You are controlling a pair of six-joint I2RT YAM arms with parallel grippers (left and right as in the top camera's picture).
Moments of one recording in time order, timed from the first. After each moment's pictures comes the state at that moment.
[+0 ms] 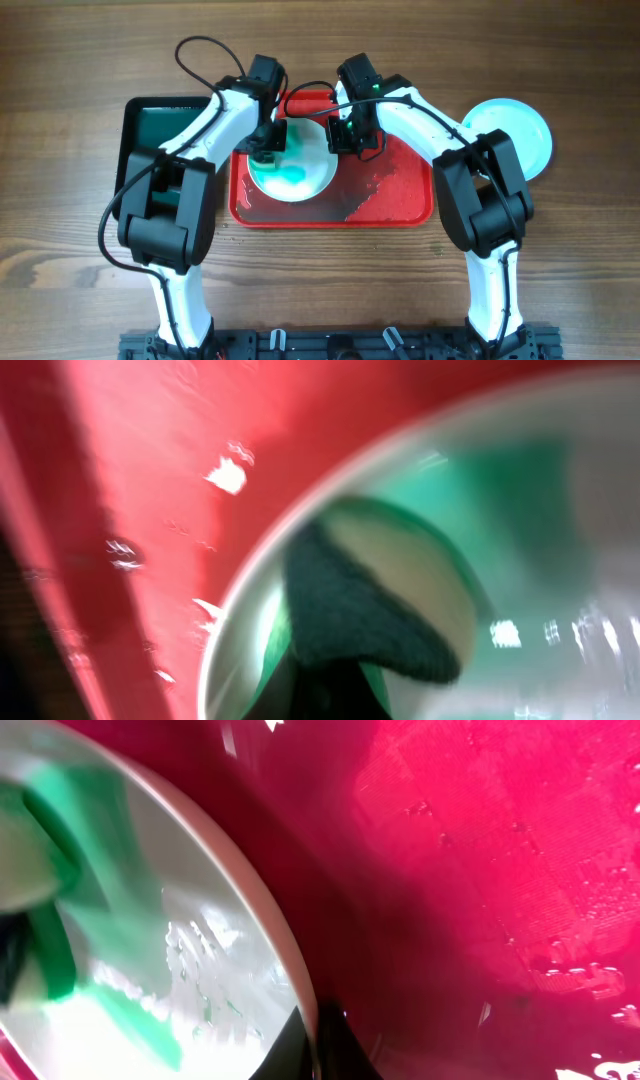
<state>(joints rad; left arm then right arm) -0.30 2.08 1.46 -0.89 -0.01 -0.18 0.45 2.22 1.61 -0.76 -0.36 0.33</state>
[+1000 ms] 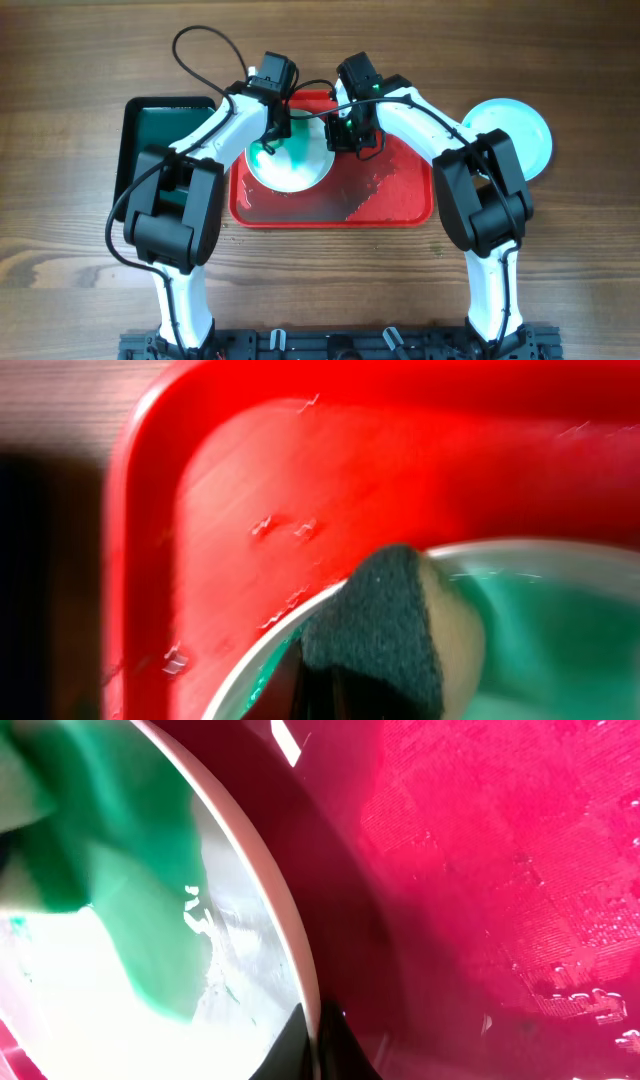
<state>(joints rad) -0.33 2.09 1.45 -0.69 -0.26 -0.39 0.45 2.22 1.61 -0.74 -0.36 0.34</state>
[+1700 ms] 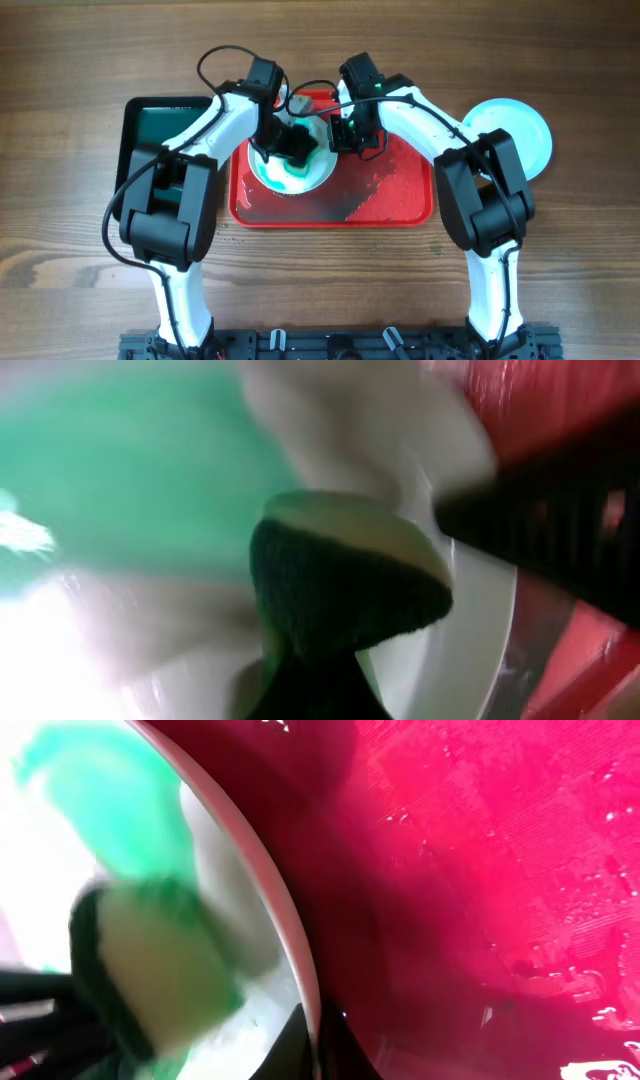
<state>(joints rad) -0.29 2.09 1.43 -0.71 0.41 0.02 0.44 2.22 1.61 -0.76 -0.37 0.34</state>
